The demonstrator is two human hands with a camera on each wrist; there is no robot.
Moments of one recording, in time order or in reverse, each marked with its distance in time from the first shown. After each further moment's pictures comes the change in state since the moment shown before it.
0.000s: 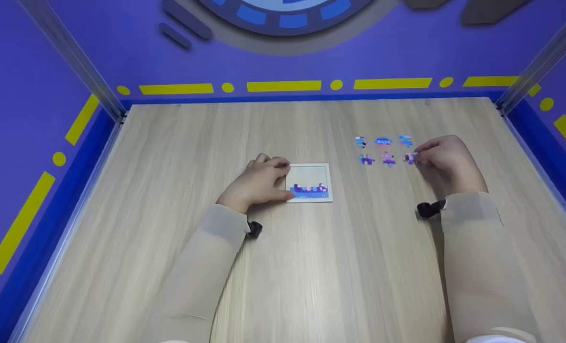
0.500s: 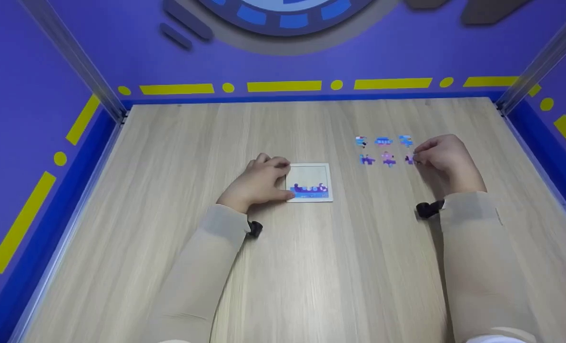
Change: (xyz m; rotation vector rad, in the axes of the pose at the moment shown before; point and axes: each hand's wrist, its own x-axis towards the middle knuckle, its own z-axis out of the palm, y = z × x) left_hand 0.000 -0.001 0.002 0.015 0.006 0.001; right_hand -0.002 -0.004 0.003 -0.010 -0.005 0.009
